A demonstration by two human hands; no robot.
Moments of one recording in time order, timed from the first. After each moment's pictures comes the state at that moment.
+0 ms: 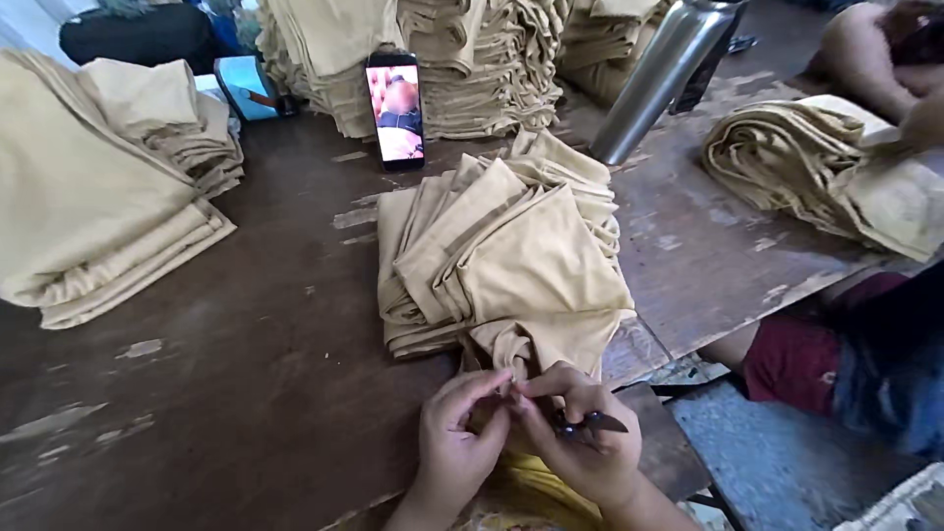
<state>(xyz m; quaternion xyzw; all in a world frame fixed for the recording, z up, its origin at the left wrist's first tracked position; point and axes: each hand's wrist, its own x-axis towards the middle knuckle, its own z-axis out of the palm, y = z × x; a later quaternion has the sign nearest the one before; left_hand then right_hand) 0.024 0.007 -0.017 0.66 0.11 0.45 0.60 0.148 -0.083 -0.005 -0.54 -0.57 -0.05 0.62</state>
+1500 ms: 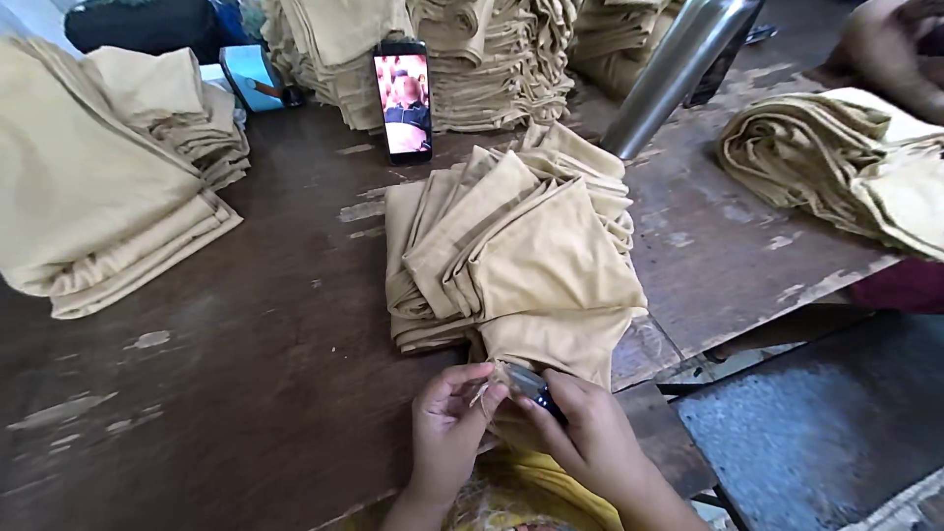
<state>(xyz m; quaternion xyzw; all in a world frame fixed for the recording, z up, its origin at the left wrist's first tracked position) 0.019 0.012 -0.016 0.53 0.15 0.46 0.70 0.154 -0.097 -0.003 -0.72 -0.58 -0.01 0.38</state>
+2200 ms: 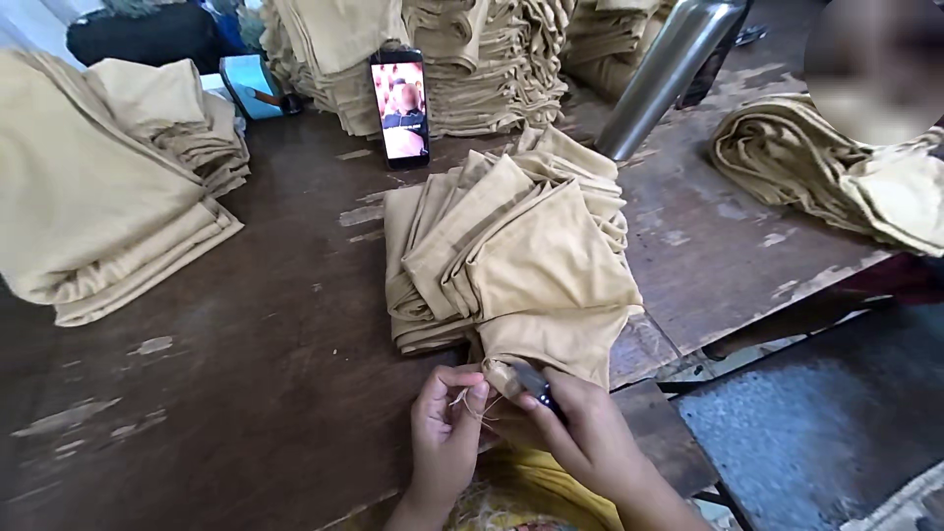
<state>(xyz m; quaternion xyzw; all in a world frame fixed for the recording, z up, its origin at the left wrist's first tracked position) 0.014 0.011 -0.018 0.56 0.15 0.46 0.67 0.151 -0.096 0.002 -0.71 -0.57 0.02 0.40</state>
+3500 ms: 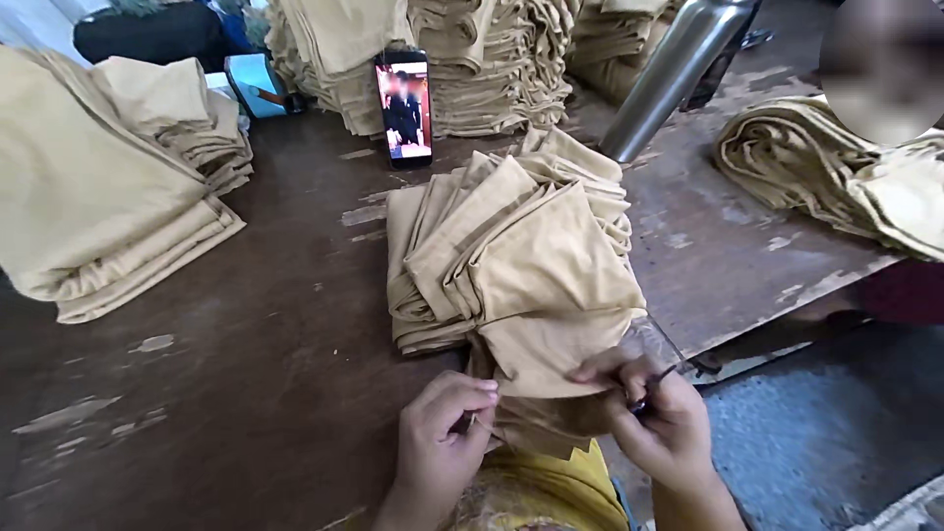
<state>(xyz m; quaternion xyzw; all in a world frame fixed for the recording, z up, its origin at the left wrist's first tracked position) 0.003 0.026 -0.006 0.75 0.14 0.45 0.46 0.198 -0.117 0.003 -0.60 -0.58 0.03 0.55</state>
